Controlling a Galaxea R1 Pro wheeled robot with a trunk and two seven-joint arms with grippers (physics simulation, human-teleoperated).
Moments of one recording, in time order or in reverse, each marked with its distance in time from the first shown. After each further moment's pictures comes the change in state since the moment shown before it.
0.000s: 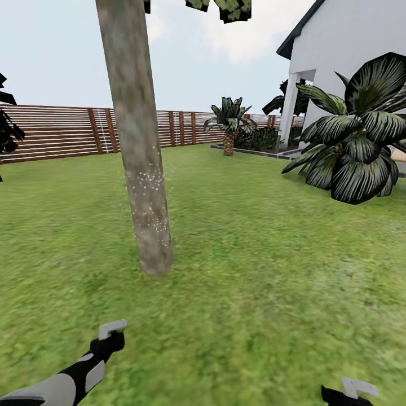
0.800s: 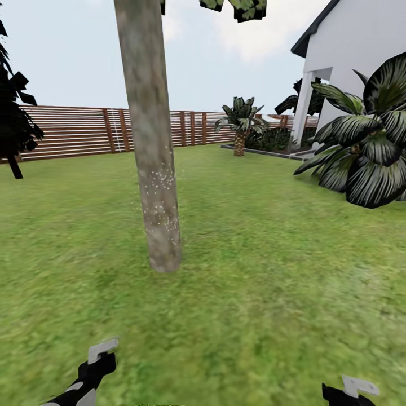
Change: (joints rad) left arm 0.103 0.010 0.002 0.000 0.055 -0.093 0.013; right arm 0.000 0.003 -0.008 -0.004 0.000 -0.017 -0.019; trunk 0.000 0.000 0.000
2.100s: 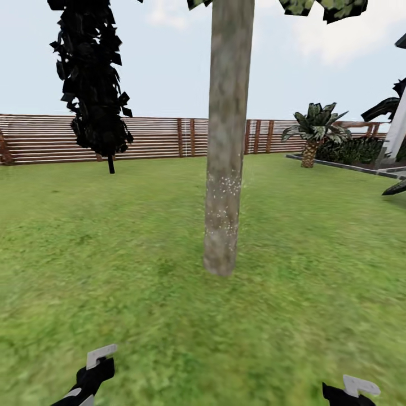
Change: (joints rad) left arm 0.021 0.001 -0.003 -0.001 -0.001 -0.001 0.000; right arm 0.000 -0.001 -0.002 -0.004 -0.001 0.000 0.000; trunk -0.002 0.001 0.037
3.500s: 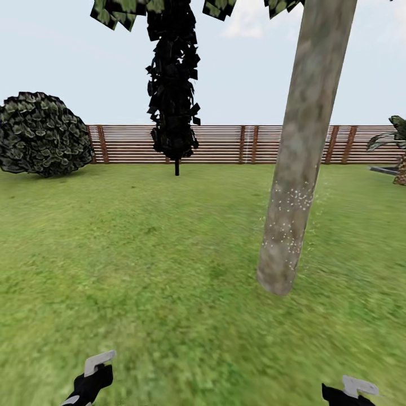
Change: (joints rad) left arm 0.024 0.000 0.001 0.000 0.005 0.000 0.001; right arm 0.000 0.003 0.001 0.004 0.001 0.000 -0.001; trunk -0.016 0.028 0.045
